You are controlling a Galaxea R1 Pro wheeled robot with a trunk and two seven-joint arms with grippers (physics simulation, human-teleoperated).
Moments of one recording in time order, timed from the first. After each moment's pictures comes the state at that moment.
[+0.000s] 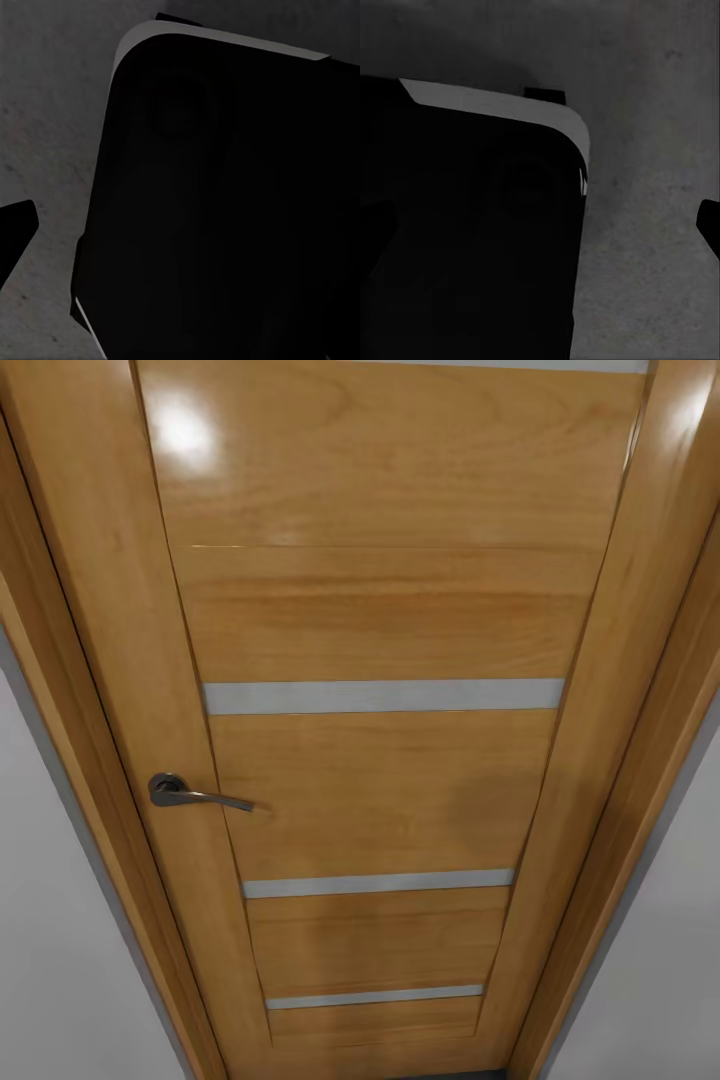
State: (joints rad) left arm 0.00 0.00 0.01 -0.03 0.24 -0.05 0.00; right arm 0.00 -0.02 0.01 -0.12 0.09 -0.06 -0.01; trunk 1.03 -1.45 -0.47
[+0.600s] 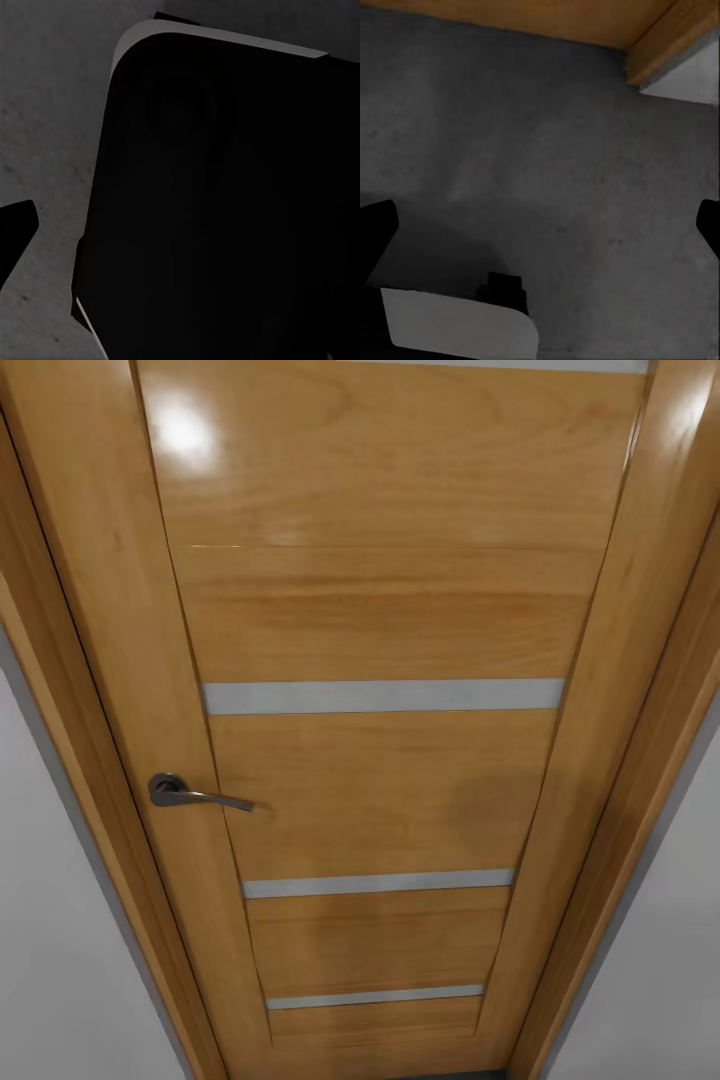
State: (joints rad) left arm 0.00 0.00 0.00 -0.03 0.23 -0.05 0.00; right arm 0.00 -0.02 0.01 -0.59 0.19 0.09 0.00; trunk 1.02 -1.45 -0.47
